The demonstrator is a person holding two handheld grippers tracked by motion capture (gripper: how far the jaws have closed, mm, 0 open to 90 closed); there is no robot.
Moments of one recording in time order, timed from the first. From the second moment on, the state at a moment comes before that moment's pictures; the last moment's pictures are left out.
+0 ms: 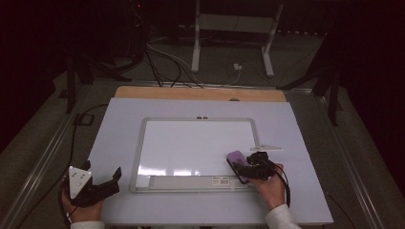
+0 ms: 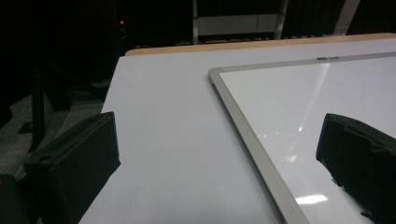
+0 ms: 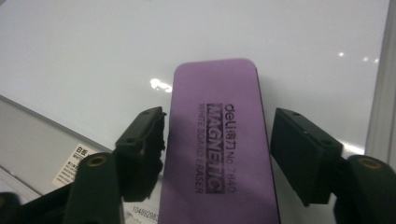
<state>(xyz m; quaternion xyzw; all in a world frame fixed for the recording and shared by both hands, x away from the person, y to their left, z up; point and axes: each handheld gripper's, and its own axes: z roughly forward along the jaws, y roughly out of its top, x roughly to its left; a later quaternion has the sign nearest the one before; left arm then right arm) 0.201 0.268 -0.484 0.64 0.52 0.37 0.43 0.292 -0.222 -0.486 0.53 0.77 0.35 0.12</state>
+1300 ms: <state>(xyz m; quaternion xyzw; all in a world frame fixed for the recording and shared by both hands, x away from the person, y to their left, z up) 0.201 0.267 -0.484 0.64 0.52 0.37 0.43 0.291 -0.228 -0.483 0.51 0.79 0.29 0.20</state>
